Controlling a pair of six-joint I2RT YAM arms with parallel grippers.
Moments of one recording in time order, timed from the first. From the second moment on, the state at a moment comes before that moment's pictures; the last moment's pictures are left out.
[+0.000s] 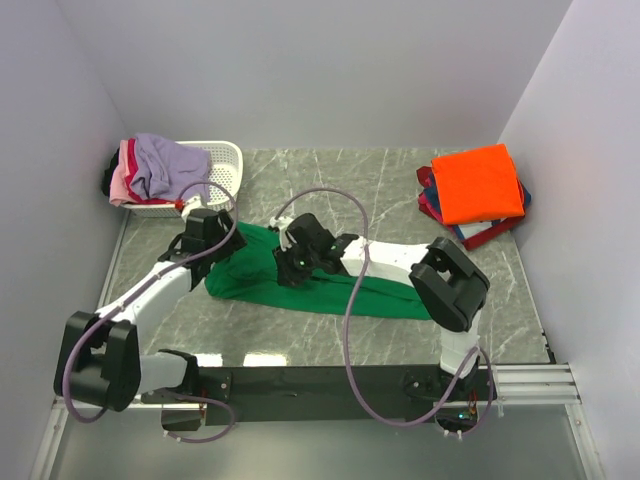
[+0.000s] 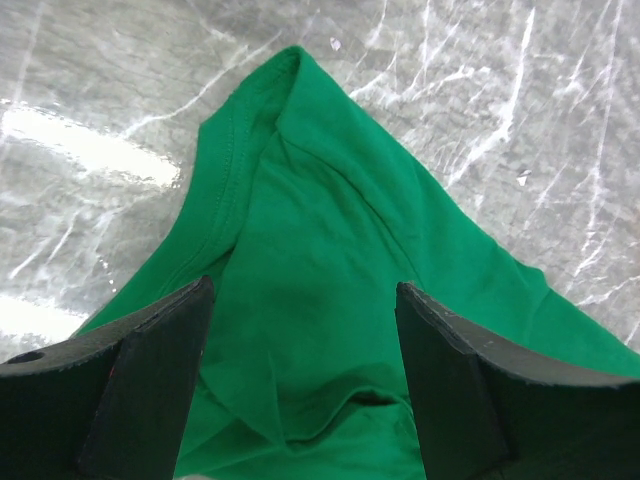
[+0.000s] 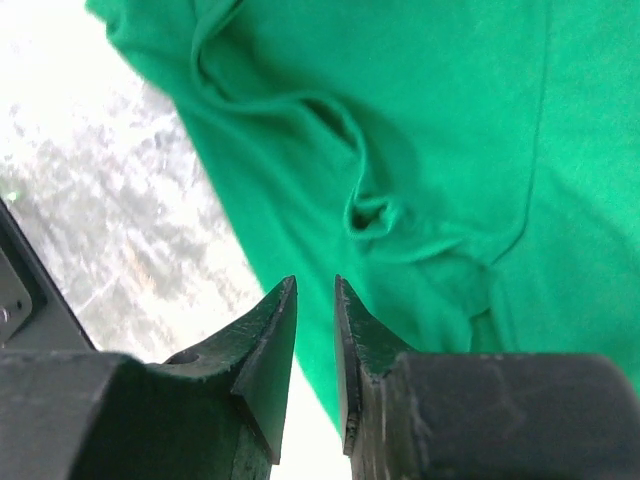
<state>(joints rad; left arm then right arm) -0.24 1.23 0.67 -0.12 -0.18 -0.69 0.89 1.89 1.23 -0.14 -0.28 0.26</state>
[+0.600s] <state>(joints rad) -0.31 1.52 0.74 0.02 -0.13 -0.69 0.87 1.78 1.18 -0.12 -0.15 0.31</state>
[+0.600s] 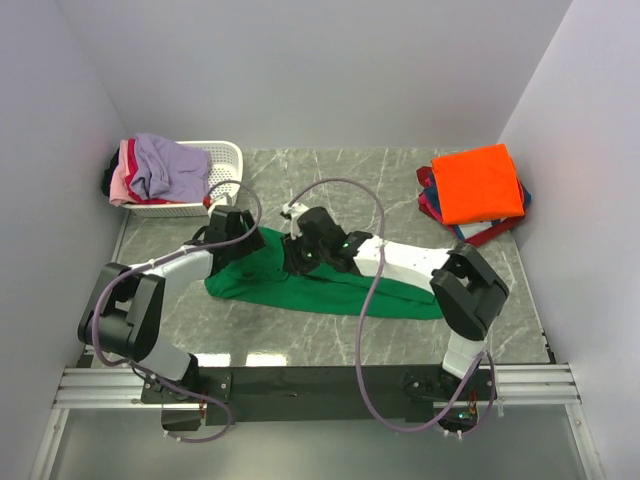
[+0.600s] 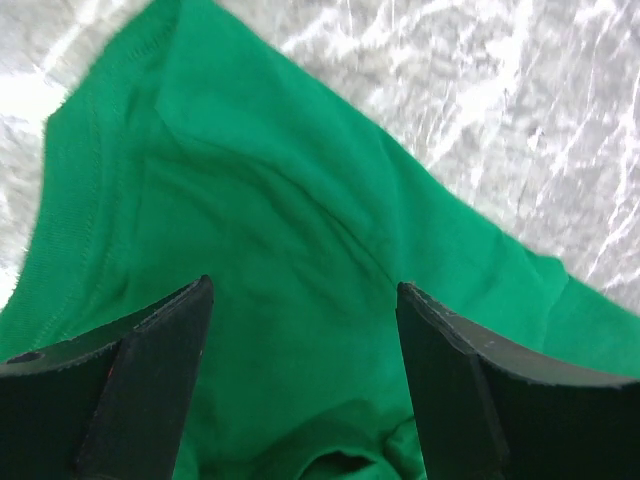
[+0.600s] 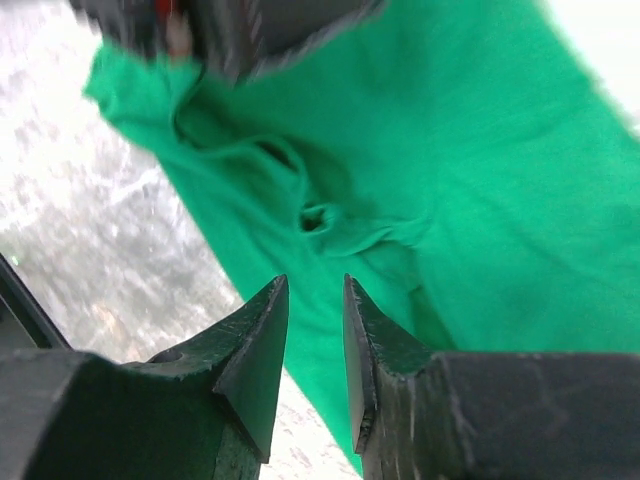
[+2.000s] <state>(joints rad) -0.34 1.26 0.51 -0.07 -0.12 -0.77 0.76 1.74 1.04 -0.09 0.00 0.45</state>
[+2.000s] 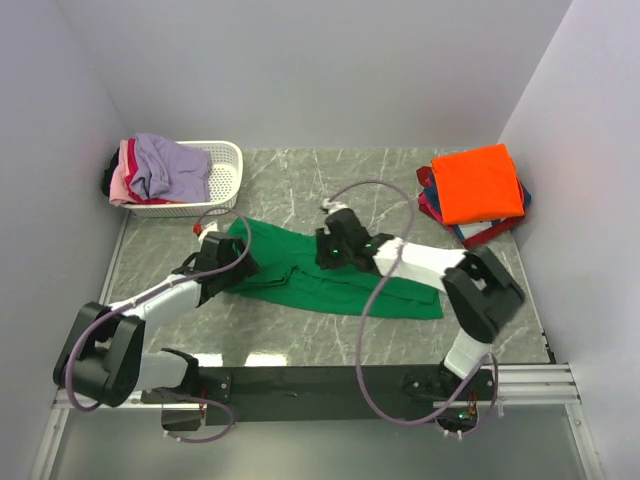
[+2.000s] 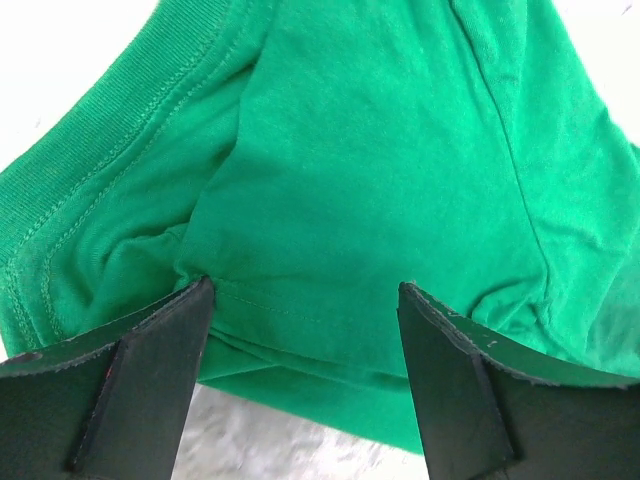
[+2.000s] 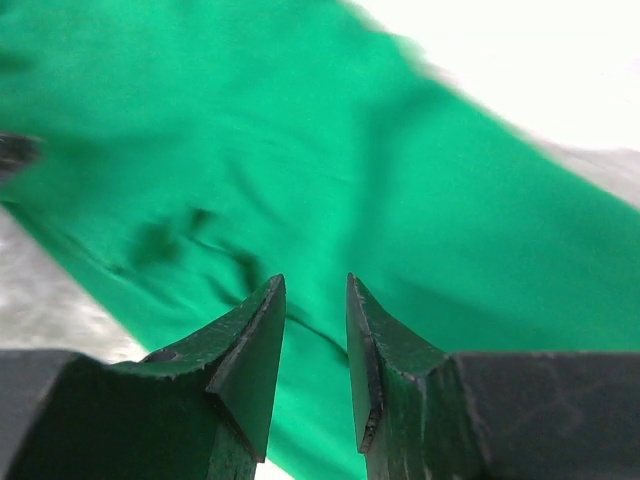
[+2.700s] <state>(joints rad) -0.33 1.69 0.88 0.03 -0.11 -0.69 0.61 1.48 0.70 -0.22 0.23 0.56</state>
